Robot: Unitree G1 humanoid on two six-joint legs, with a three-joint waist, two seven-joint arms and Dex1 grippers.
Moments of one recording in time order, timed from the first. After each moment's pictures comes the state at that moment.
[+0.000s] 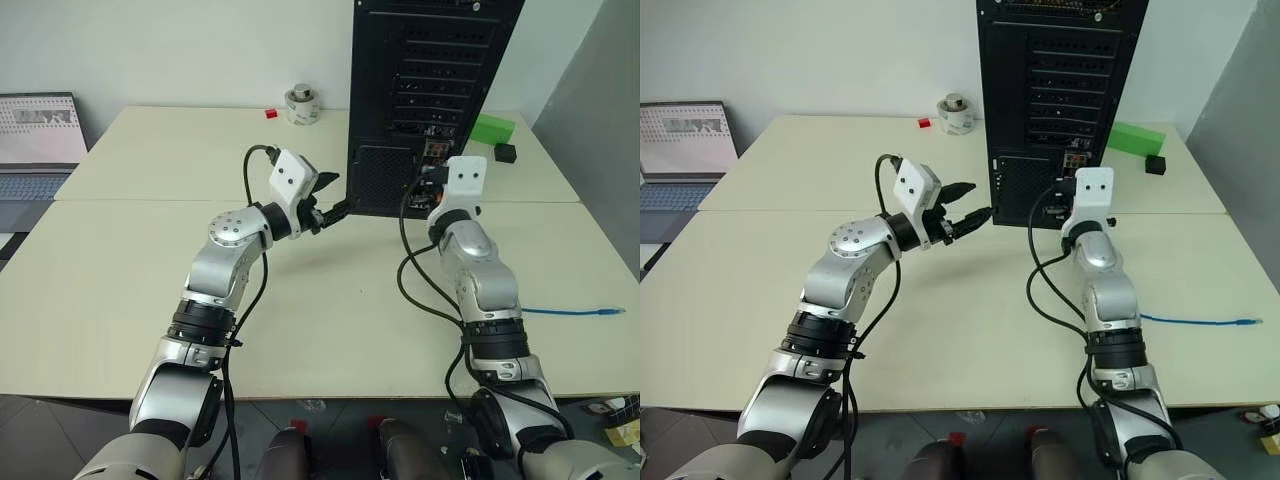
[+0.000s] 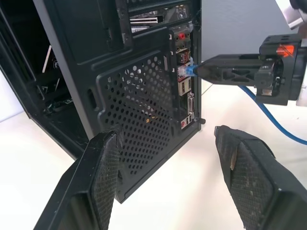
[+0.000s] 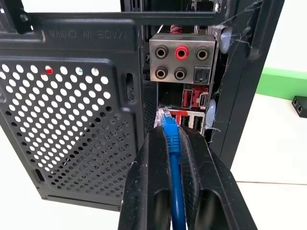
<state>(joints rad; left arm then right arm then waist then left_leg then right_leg) -0.76 0.36 -0.09 0.21 -0.26 0.25 -0.71 -0.71 -0.11 -0.08 0.16 0.09 0.38 -0.05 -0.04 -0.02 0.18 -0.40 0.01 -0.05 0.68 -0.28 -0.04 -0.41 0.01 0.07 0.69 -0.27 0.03</state>
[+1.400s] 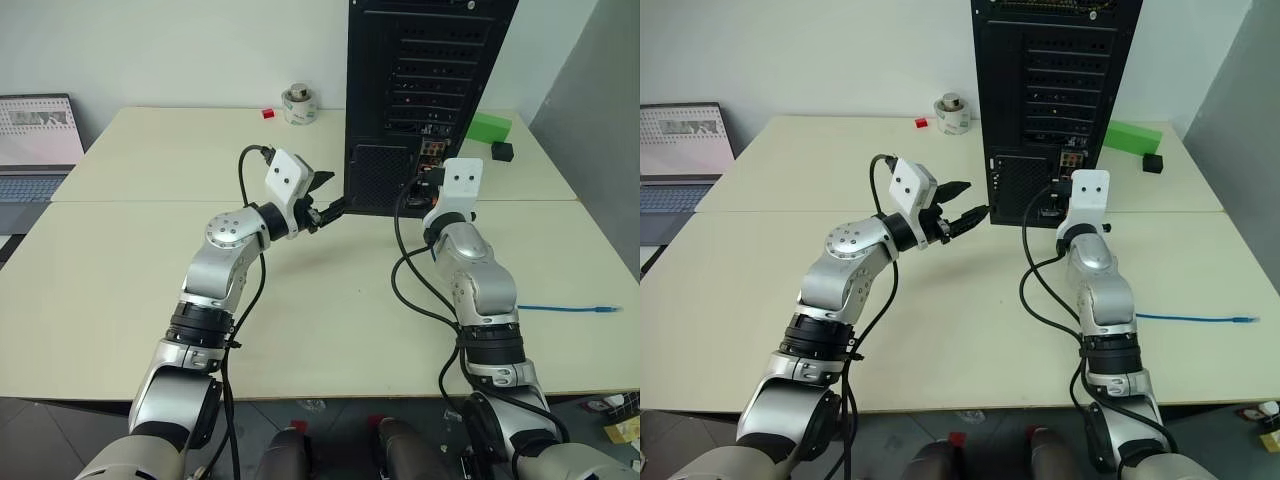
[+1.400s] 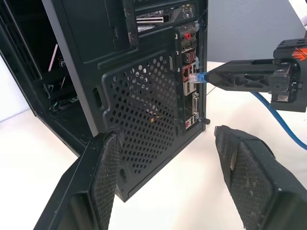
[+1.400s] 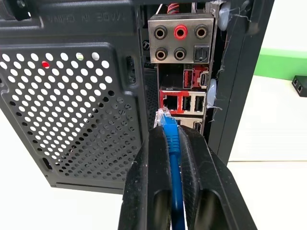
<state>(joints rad) -0.74 0.36 -0.08 0.19 -0.26 0.27 -0.69 -0.69 -0.07 -0.08 0.06 0.10 0.50 -0.09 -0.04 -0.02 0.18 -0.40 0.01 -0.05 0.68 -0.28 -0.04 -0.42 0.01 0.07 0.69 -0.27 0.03</state>
